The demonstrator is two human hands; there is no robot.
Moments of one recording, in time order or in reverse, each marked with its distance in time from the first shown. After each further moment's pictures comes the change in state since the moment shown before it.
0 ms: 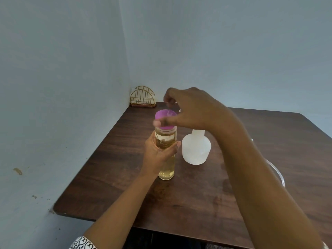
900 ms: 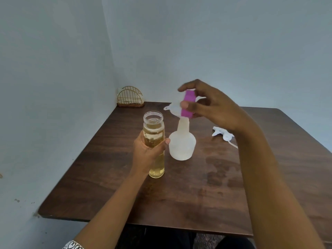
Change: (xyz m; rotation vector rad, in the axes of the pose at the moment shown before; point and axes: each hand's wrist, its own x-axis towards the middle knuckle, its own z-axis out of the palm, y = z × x) left_hand -0.010 0.008 0.012 0.011 0.012 -0.061; right_hand -0.059 0.055 -0.010 0.657 0.189 0.067
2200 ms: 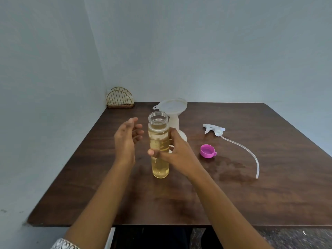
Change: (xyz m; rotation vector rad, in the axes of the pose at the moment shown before) left_hand 0.030 0.012 -0.009 -0.236 0.211 -0.225; right_hand -0.037 0.049 0.109 0.216 0.109 0.303
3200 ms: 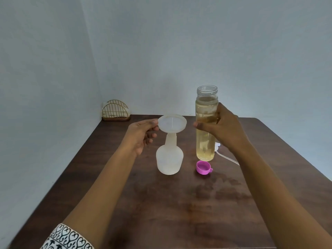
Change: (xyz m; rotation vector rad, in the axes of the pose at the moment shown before) left_hand 0.030 0.049 0.051 0.084 -0.324 -0.274; right_hand 0.032 -0.038 -0.129 -0.253 0.383 -0.036
